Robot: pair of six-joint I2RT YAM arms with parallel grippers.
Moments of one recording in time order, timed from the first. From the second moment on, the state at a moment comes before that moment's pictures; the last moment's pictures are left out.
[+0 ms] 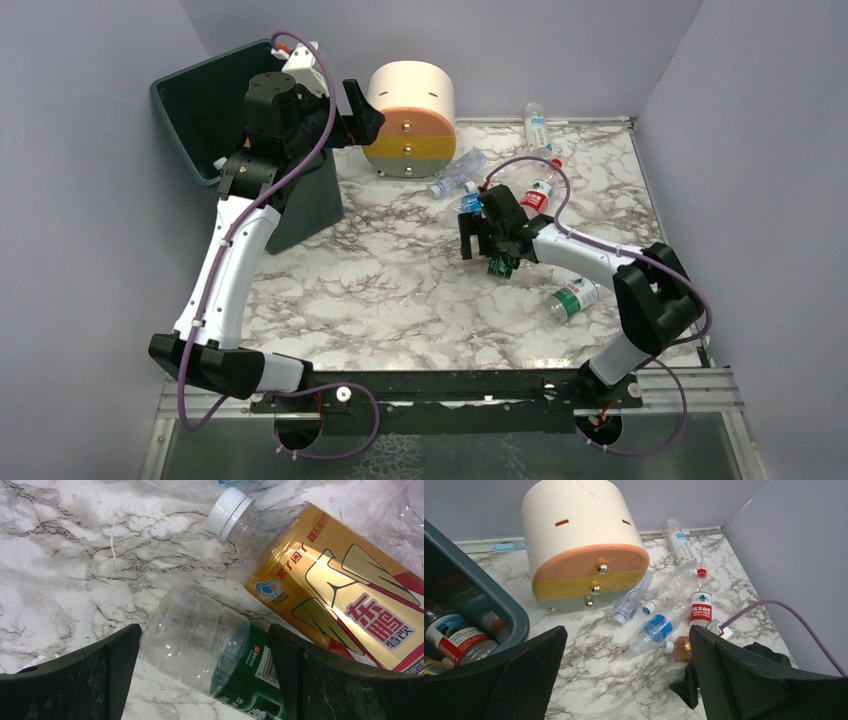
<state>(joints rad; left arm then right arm) -0.25 1.36 1.66 -0.55 0.22 -0.33 0.61 1.61 0.99 -0.29 0.14 0.38</state>
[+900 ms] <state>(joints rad) -0.26 1.36 1.66 -0.55 0.22 -0.32 0.61 1.60 0.96 -0.28 0.02 0.30</state>
